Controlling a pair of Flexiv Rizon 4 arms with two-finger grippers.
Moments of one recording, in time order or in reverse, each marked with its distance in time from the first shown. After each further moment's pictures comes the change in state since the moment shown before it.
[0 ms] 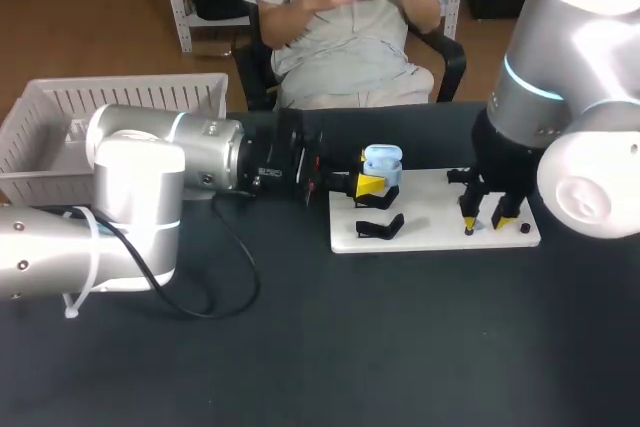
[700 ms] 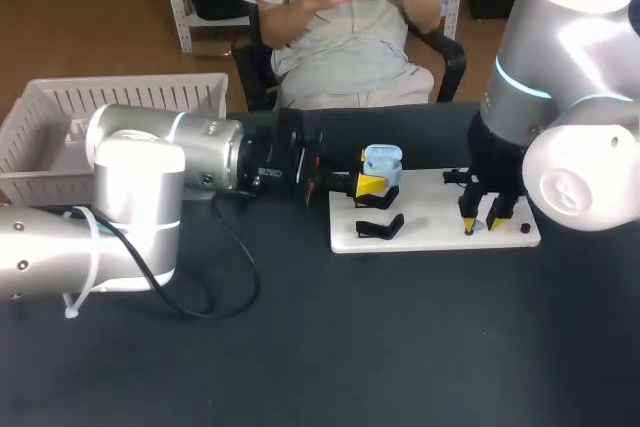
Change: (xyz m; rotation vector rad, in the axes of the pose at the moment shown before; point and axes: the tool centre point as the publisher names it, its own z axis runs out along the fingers) left arm 0.000 0.000 0.000 0.000 0.000 0.000; right arm -0.003 0.000 0.008 0.012 0.024 0.008
